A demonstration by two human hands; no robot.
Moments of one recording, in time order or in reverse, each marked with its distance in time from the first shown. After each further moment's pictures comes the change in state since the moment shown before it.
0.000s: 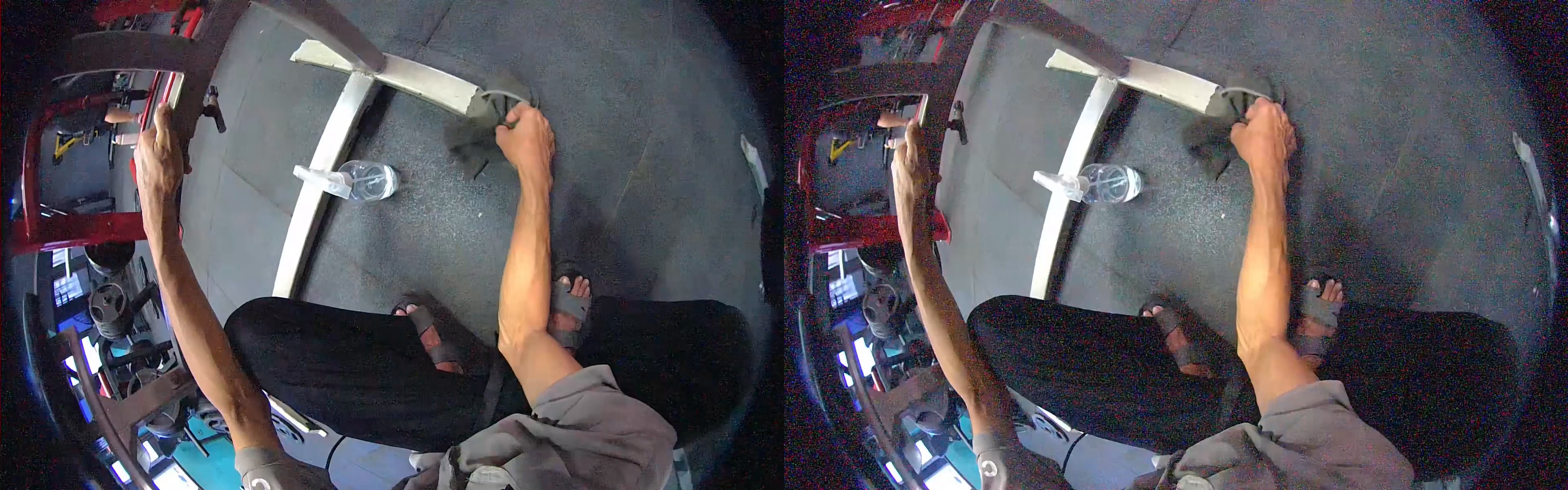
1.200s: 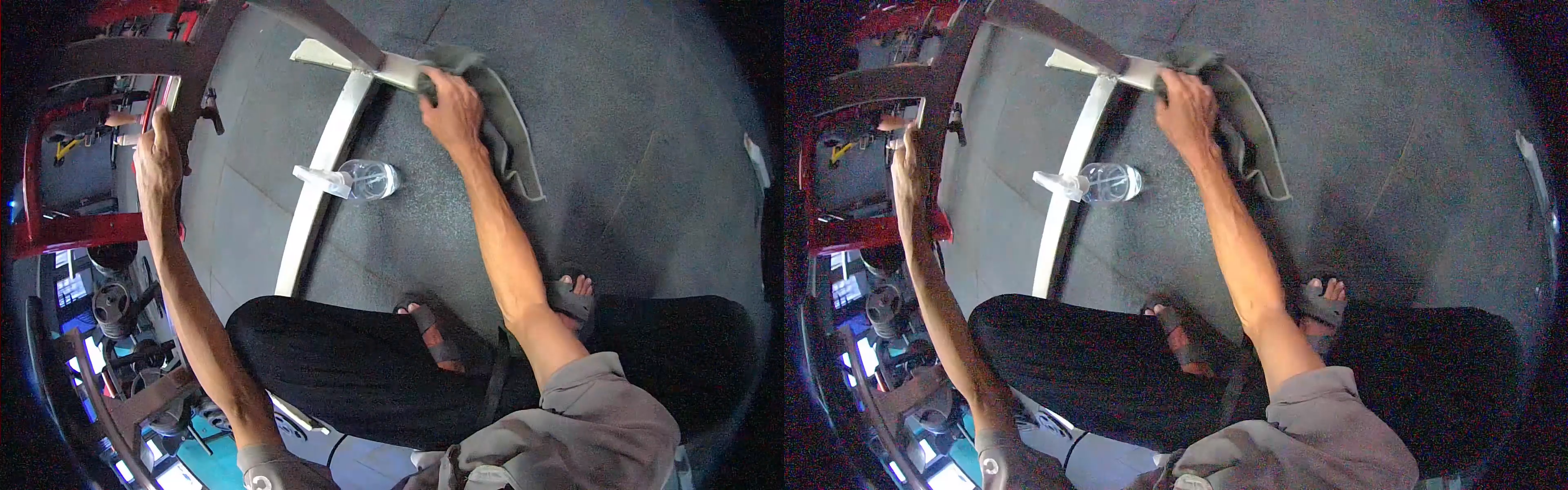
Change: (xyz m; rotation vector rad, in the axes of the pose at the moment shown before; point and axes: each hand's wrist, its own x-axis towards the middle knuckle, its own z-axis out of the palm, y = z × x) left_hand 0.000 -0.003 0.004 -0.014 0.078 0.142; right_hand 0.015 -0.060 0.087 0.237 0.278 -0.564
